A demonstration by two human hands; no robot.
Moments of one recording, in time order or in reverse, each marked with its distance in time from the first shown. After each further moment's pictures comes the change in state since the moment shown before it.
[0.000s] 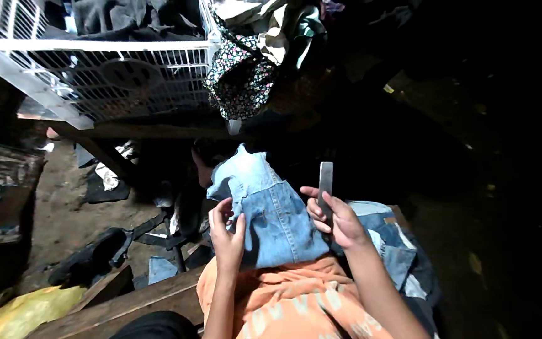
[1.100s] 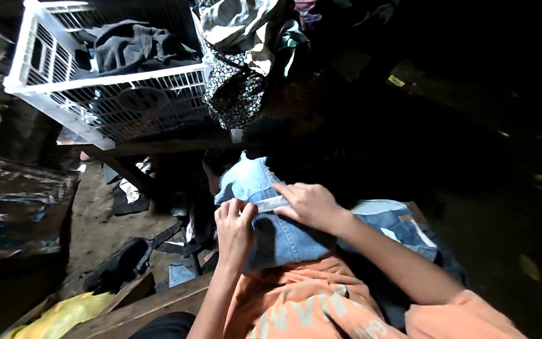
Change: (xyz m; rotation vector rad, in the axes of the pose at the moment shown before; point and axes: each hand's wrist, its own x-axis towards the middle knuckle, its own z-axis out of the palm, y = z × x) left_hand 0.019 0.030 -0.002 0.669 -0.093 0.605; right_hand 0.031 -0.019 0.047 -1.885 -0.260 -0.461
